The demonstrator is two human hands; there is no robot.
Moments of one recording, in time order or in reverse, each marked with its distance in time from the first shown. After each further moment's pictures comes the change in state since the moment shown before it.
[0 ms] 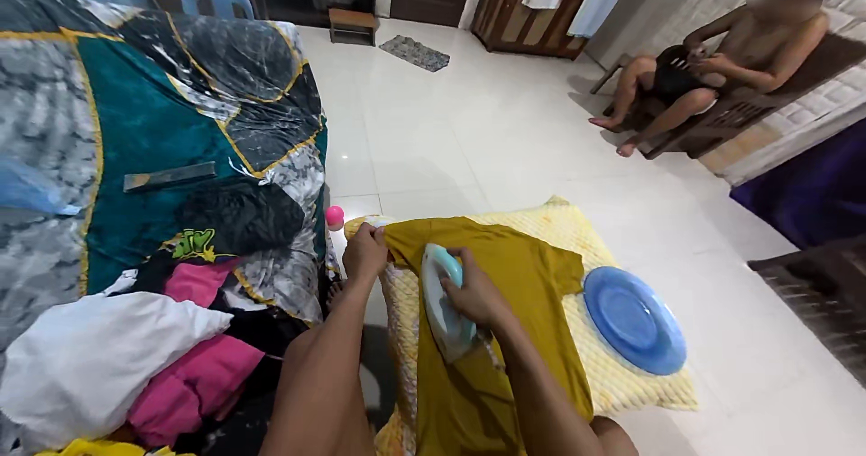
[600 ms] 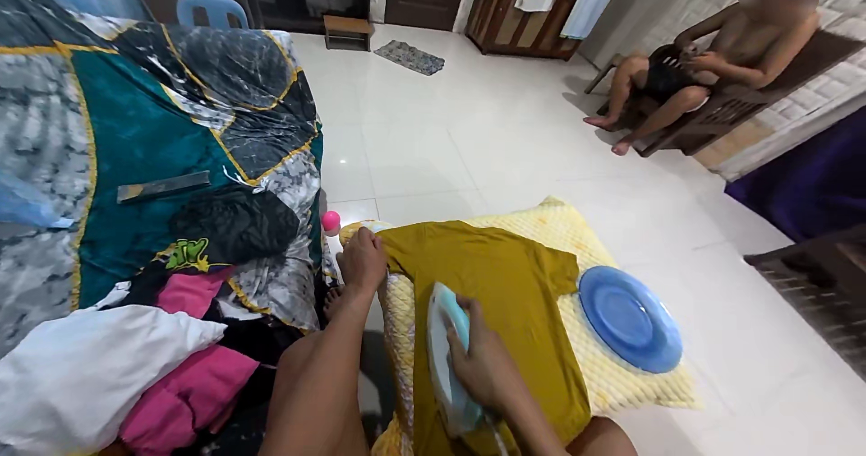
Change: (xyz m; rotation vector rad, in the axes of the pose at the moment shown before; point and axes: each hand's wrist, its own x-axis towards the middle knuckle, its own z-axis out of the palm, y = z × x) left_hand -0.005 0.004 0.012 0.230 0.108 0.139; right_hand -0.085 0.010 0.026 -0.058 0.029 0.189
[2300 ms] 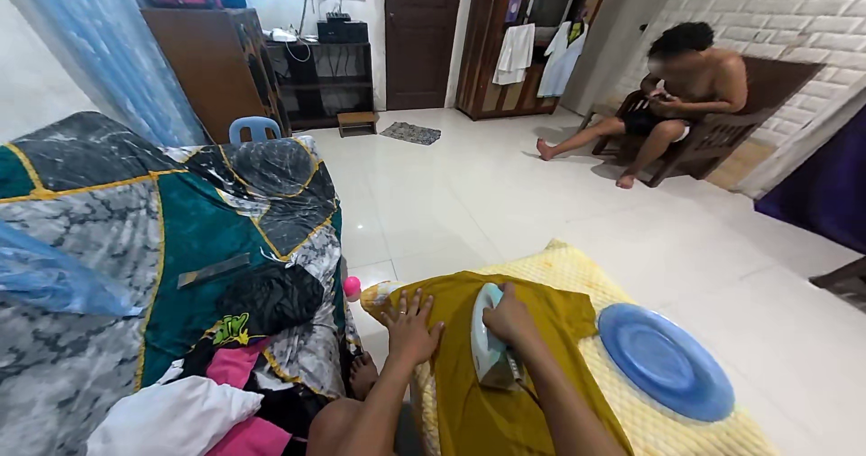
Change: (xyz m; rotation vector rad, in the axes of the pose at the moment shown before) left_hand -0.030 0.022 0.029 0.210 -0.313 0.323; right_hand 0.106 -0.007 -0.070 0.071 0.283 0.154
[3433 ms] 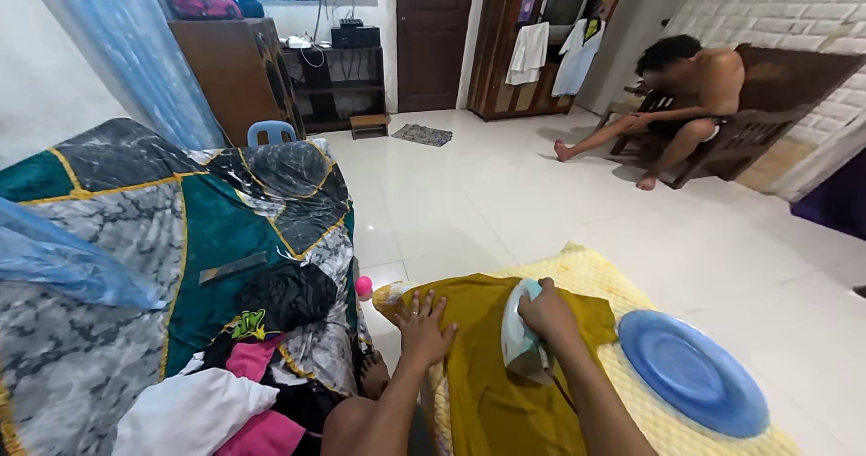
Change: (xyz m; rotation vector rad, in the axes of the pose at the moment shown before) left_hand 0.001 0.001 0.005 -0.027 0.016 -0.006; right_hand 0.029 0.027 -0.020 -0.088 0.162 0.070
